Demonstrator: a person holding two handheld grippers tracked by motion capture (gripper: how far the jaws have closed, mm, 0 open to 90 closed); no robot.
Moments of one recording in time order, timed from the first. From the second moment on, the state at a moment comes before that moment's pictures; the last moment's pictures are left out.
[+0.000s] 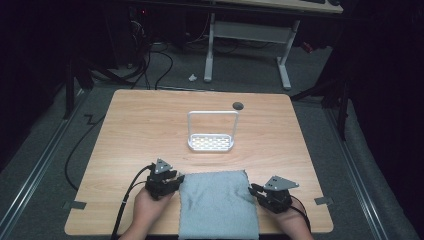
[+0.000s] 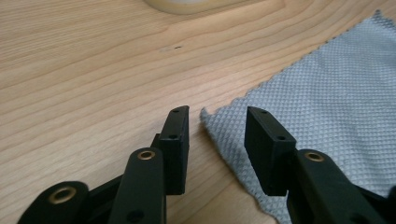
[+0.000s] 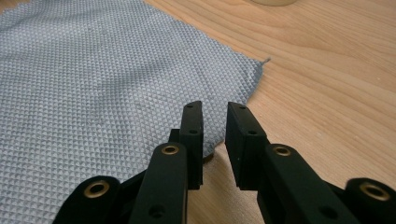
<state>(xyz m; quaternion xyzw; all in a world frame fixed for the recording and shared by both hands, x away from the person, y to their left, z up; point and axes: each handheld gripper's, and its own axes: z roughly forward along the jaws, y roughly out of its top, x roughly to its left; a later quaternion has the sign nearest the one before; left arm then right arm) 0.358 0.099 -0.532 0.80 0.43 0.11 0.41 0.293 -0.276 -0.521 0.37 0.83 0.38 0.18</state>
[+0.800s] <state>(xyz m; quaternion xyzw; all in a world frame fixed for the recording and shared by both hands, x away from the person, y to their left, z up) 0.356 0.099 -0.535 0.80 0.41 0.09 0.42 0.330 -0.256 -0.514 0.45 0.80 0.36 0.20</state>
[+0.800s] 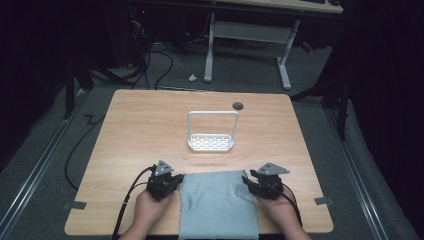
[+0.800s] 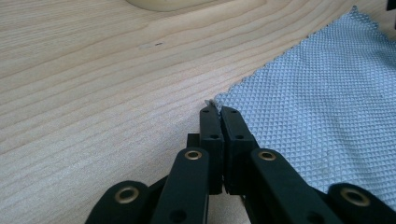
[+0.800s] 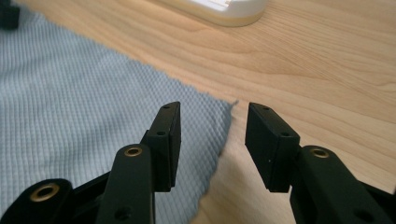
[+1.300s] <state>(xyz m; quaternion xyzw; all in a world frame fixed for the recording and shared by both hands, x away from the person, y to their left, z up) 0.355 0.098 -0.535 0.81 0.41 0.10 0.42 0.346 -0.253 -0.528 0.46 0.79 0.34 0.20</state>
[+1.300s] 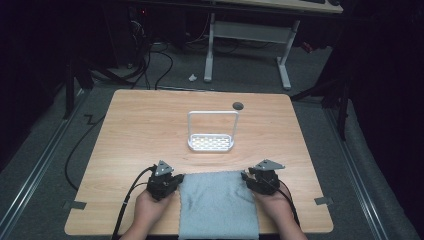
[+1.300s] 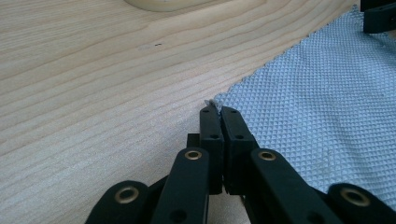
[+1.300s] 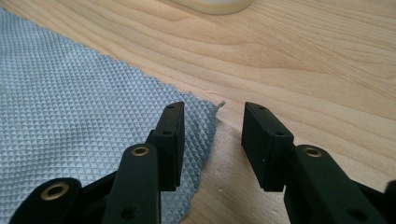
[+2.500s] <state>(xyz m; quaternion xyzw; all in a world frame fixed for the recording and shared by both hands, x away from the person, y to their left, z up) 0.336 0.108 -0.505 0.77 0.39 0.13 0.49 0.319 -0.251 -0.502 0.41 0.77 0.42 0.25</state>
